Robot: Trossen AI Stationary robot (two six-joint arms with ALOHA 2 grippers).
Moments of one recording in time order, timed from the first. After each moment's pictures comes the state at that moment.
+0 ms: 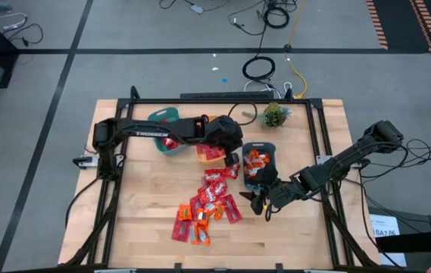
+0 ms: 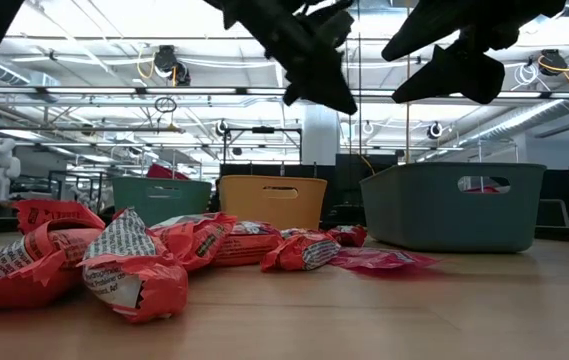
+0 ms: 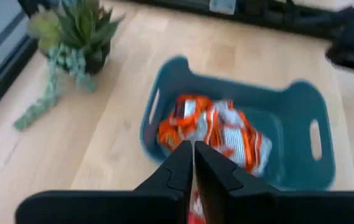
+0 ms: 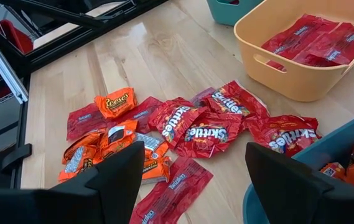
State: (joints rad) left arm 0.11 1.90 1.60 -0.41 -0.02 -0.08; right arm 0.48 1.36 0.82 -0.14 0.57 0.83
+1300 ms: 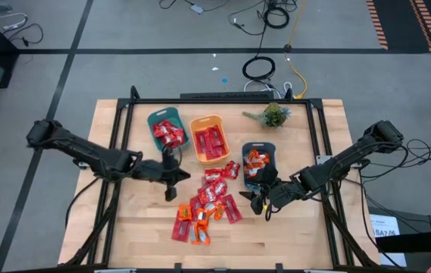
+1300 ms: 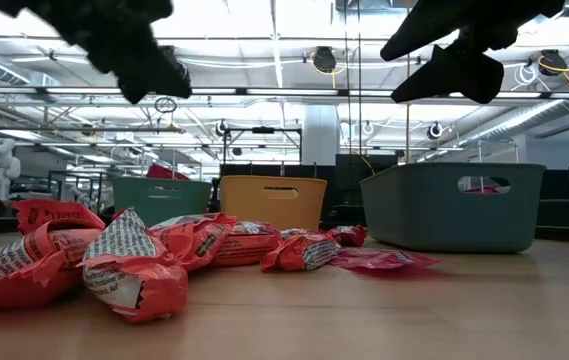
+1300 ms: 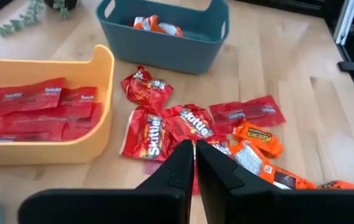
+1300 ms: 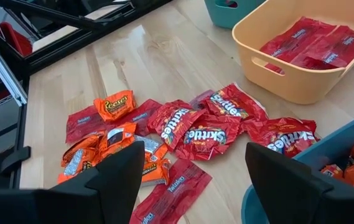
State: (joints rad) left arm -0.29 1.13 0.65 -0.11 -0.29 -0.34; right arm 0.48 1.36 0.82 -0.14 0.58 0.82
